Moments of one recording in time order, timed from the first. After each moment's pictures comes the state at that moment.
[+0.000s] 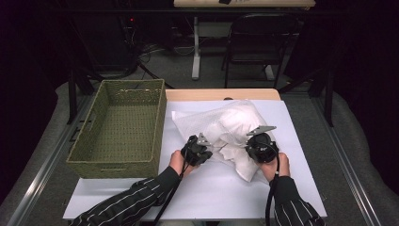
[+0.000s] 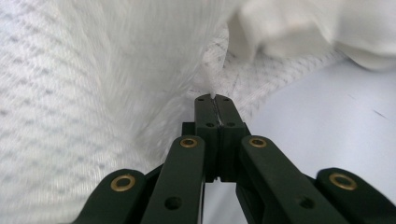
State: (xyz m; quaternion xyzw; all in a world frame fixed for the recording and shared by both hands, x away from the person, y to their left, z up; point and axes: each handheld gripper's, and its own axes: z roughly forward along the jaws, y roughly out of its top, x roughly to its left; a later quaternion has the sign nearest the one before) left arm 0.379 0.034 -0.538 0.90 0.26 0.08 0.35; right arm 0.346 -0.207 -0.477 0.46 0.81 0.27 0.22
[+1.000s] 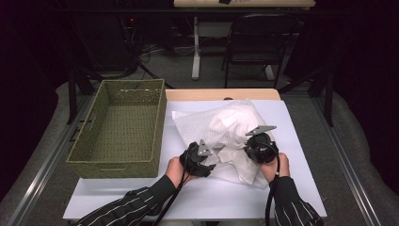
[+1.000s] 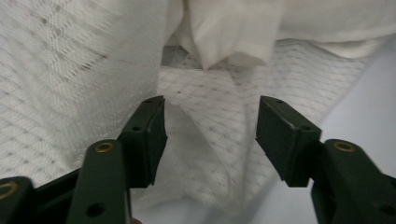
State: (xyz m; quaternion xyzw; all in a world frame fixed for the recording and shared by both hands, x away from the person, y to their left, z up) left arm 0.352 0.026 -0.530 0.91 0.24 0.13 0.32; right arm 0.340 -0.203 -0.469 0.46 0.82 0.28 0.21
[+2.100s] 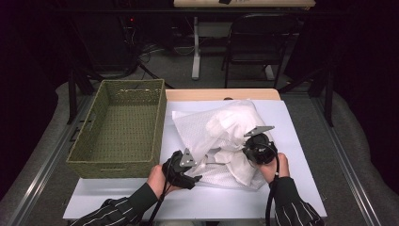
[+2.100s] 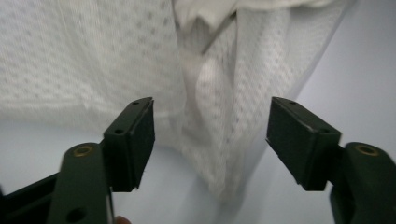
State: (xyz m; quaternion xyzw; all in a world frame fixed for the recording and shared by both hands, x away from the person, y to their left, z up) left arm 0.310 0.070 -0.506 0.91 0.21 0.13 0.32; right arm 0.337 -0.199 -0.466 0.44 0.83 0.28 0.20
